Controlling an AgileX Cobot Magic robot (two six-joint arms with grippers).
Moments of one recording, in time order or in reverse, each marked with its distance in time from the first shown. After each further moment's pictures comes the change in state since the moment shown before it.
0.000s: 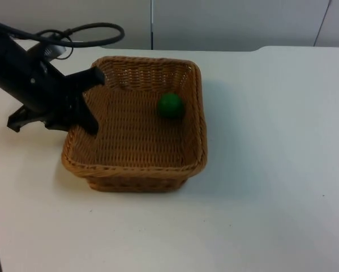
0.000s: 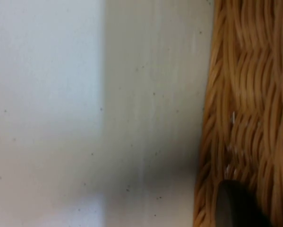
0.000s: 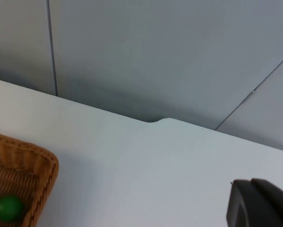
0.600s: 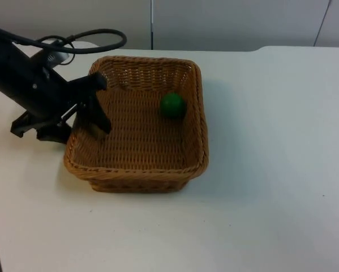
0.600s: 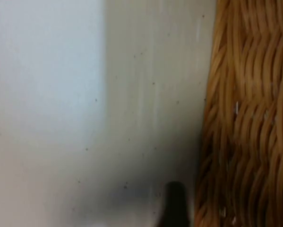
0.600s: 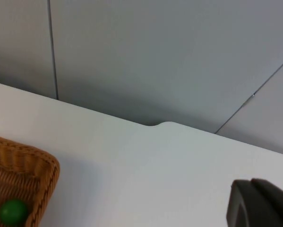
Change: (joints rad) right arm 0.000 0.000 0.000 0.000 -0.008 0.000; left arm 0.000 0.014 0.000 -0.018 0.018 0.025
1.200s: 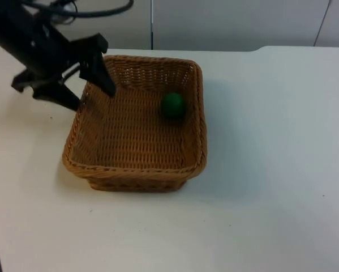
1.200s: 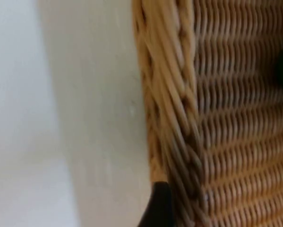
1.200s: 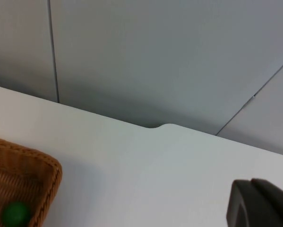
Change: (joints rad) right arm 0.000 0.000 0.000 0.000 -0.004 0.008; left arm 0.003 -0.026 -0.213 0.210 0.125 -0.096
